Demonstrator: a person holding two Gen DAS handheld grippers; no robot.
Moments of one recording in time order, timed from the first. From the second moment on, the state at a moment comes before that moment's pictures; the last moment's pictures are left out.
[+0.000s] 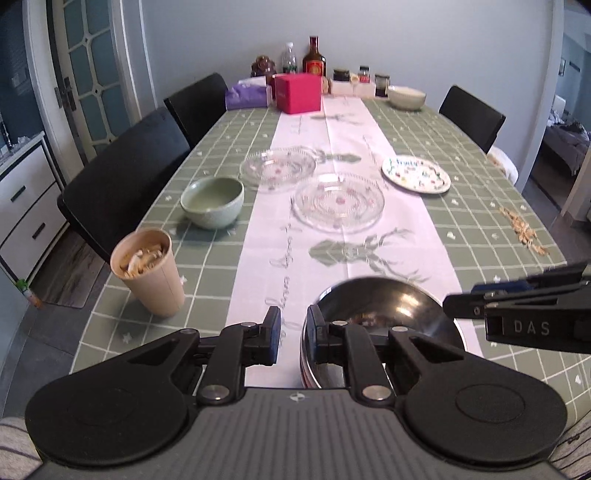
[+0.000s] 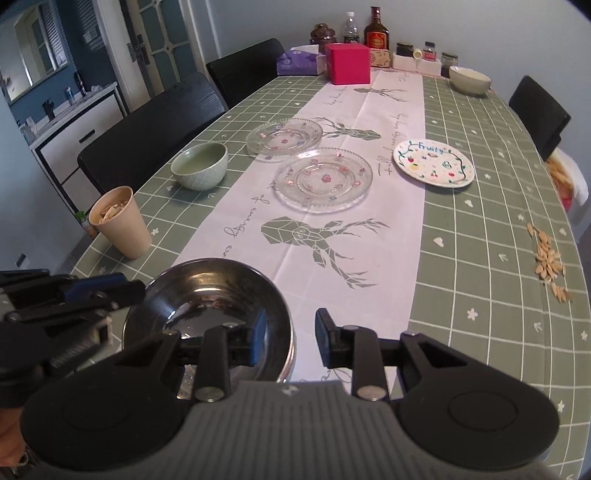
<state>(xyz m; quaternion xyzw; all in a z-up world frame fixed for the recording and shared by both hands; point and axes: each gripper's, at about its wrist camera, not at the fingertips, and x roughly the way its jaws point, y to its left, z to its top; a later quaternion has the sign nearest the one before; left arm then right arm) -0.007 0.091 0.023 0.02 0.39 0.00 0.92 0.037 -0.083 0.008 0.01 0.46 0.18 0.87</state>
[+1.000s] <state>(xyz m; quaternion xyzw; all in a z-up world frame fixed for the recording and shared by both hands) 0.009 0.114 0.015 0.00 0.20 0.03 0.98 0.048 -0.144 -0.004 0.11 0.29 0.14 0.94</state>
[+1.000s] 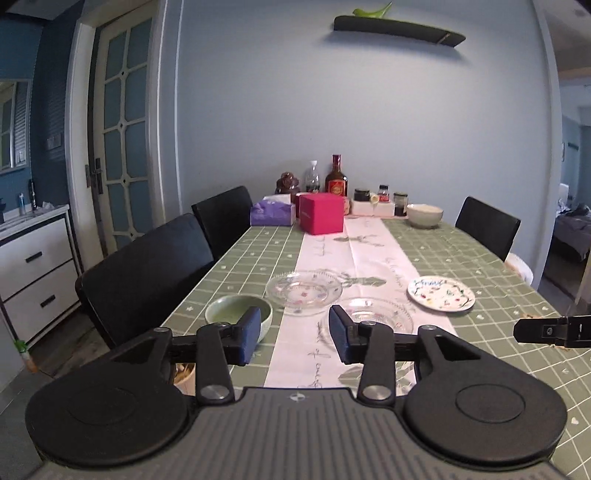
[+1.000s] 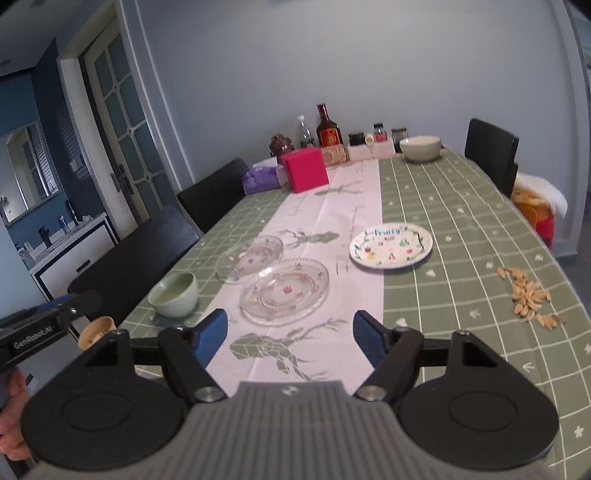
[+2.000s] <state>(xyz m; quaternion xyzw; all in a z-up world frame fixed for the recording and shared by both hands) 0.186 0.246 0.031 -0.10 0.43 0.03 0.90 0.233 -0.017 0.016 0.11 0.45 0.27 0.84</state>
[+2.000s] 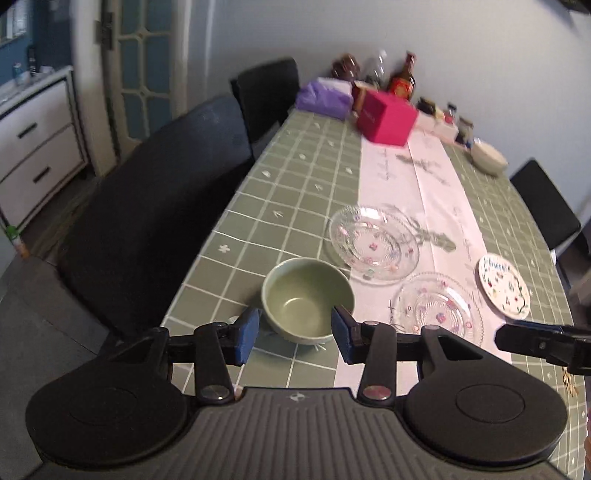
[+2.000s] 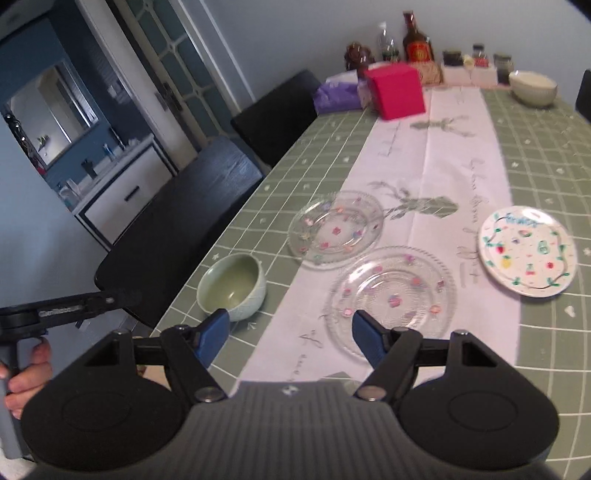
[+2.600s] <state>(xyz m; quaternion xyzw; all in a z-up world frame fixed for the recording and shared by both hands) 0.270 0.292 -0.056 -0.17 0.52 0.04 0.83 0.326 0.071 -0.063 0.17 0.55 0.22 0.79</state>
